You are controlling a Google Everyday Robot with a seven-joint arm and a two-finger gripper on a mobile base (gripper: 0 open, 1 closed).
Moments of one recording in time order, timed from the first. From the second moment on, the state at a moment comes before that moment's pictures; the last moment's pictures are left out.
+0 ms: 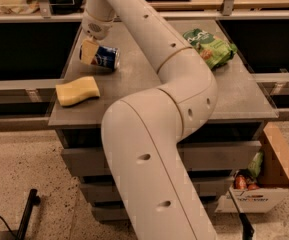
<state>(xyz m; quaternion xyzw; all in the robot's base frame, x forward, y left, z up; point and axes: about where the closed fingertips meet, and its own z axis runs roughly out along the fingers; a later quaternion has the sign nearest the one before) 0.762 0.161 0.853 -0.66 0.72 0.11 0.19</state>
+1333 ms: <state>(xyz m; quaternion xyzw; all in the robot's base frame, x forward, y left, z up) 0.758 0.071 0.923 -0.57 0.70 0.26 0.33</state>
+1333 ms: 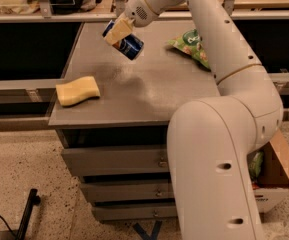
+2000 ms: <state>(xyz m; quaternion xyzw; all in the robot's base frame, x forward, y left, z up) 0.735 0.042 0.942 -0.53 0.65 0.32 0.44</state>
